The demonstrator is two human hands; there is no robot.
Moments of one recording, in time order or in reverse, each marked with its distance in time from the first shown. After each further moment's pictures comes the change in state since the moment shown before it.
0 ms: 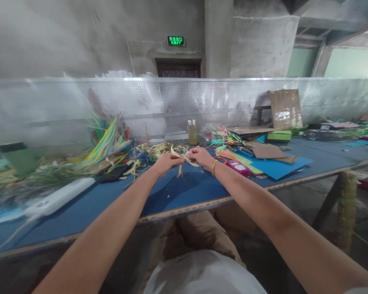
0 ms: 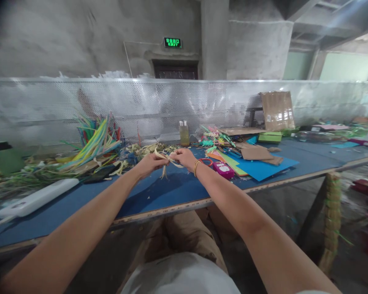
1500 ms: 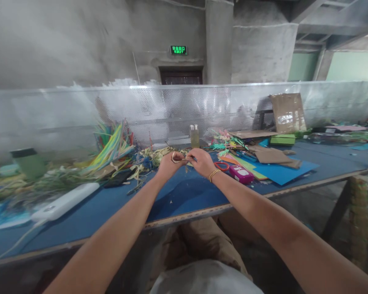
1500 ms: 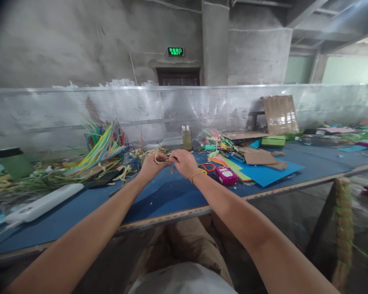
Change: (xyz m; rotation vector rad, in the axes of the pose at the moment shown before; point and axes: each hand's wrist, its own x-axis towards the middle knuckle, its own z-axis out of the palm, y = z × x) left_hand -0.002 0.013 0.001 0.067 0.255 0.284; right_hand -0.013 -0.020 0.006 -0.787 0.115 -0.700
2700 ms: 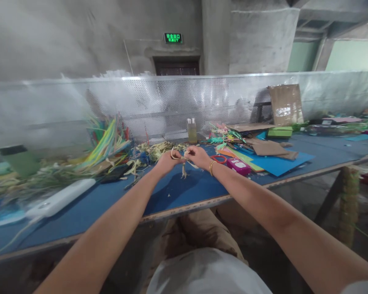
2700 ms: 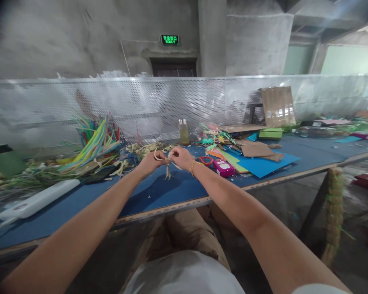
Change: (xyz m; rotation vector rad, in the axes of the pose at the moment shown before) left_hand -0.002 -0.010 0.002 -0.075 -0.173 -0.142; right_hand -0.003 0.011 0.012 0.258 -0.140 0.362
